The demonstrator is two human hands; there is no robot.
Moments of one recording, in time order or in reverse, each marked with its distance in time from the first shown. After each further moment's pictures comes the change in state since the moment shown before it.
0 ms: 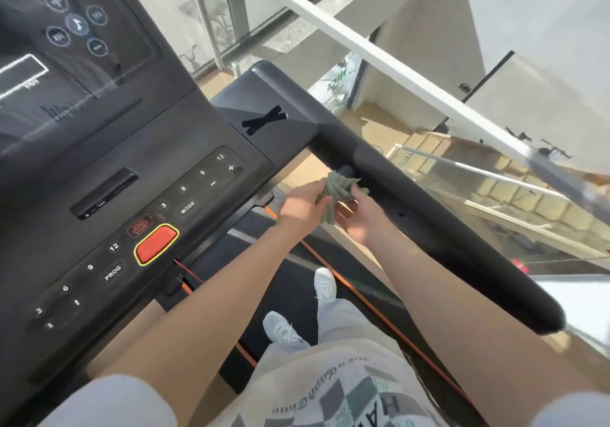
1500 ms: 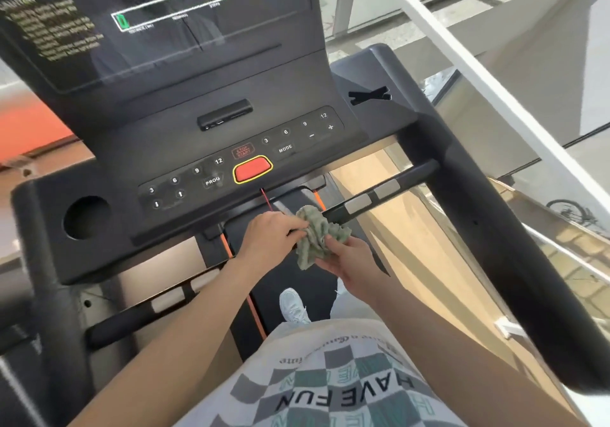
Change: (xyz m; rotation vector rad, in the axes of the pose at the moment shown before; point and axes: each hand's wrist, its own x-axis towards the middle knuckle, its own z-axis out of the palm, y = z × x) left_hand -0.208 -0.090 -0.051 0.156 0.279 -0.206; right_hand -0.097 0.156 0.002 -0.632 -0.345 0.108
